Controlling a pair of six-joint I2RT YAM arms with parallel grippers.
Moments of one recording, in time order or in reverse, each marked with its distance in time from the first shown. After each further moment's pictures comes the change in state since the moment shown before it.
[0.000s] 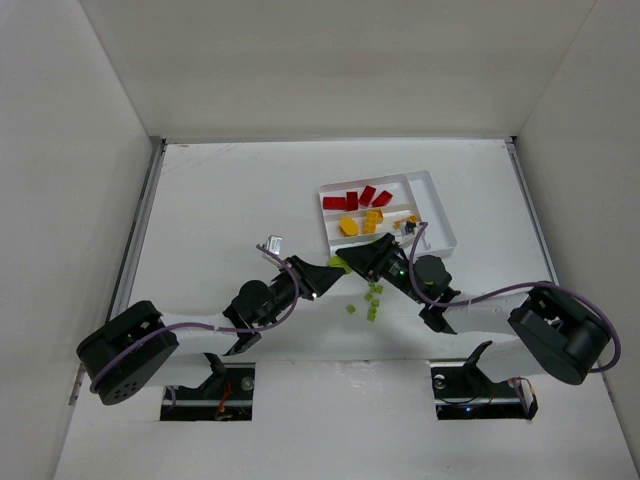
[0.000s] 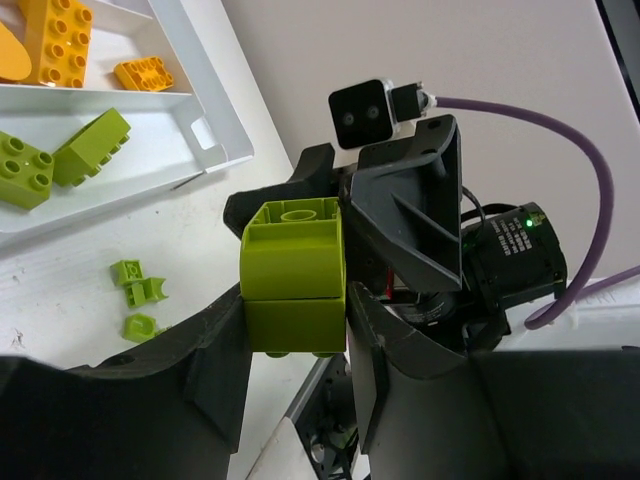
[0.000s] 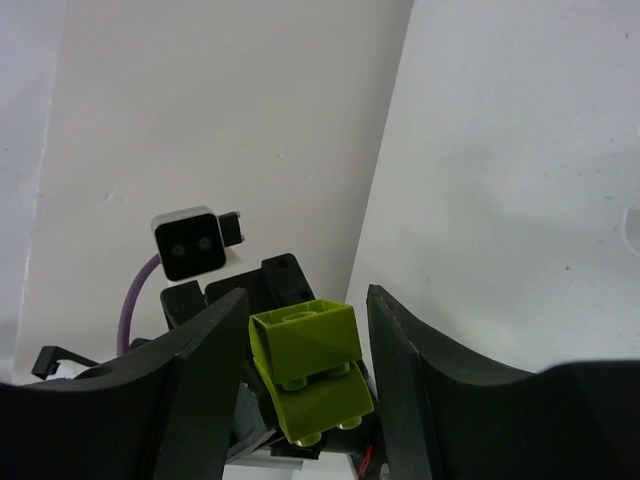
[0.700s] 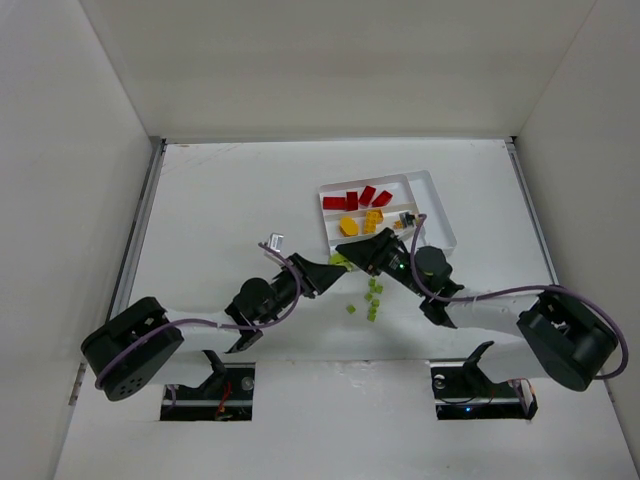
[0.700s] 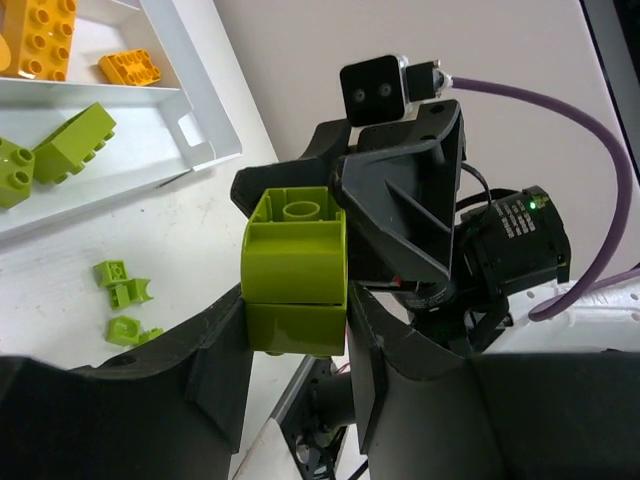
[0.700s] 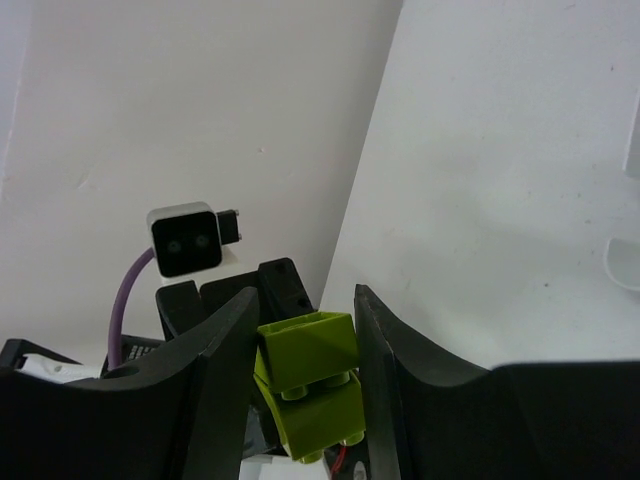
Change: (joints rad) left arm 0.012 0.033 0.013 0.019 0.035 -0.041; right arm -0.037 -0.037 0.056 -0.114 -0.038 -0.083
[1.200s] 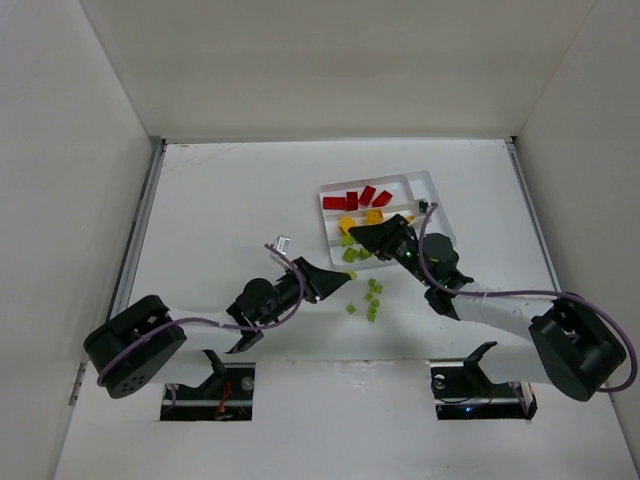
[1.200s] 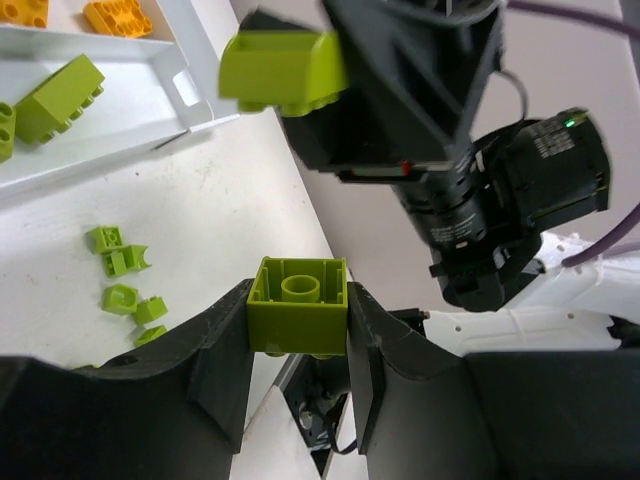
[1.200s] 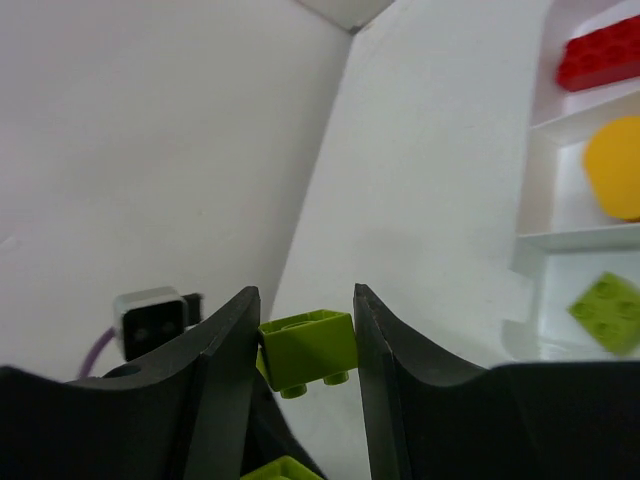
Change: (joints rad) left arm -0.012 0.024 0.003 -0.017 0.058 0.000; right arm -0.087 -0.051 0.079 -0.161 0.066 -0.155
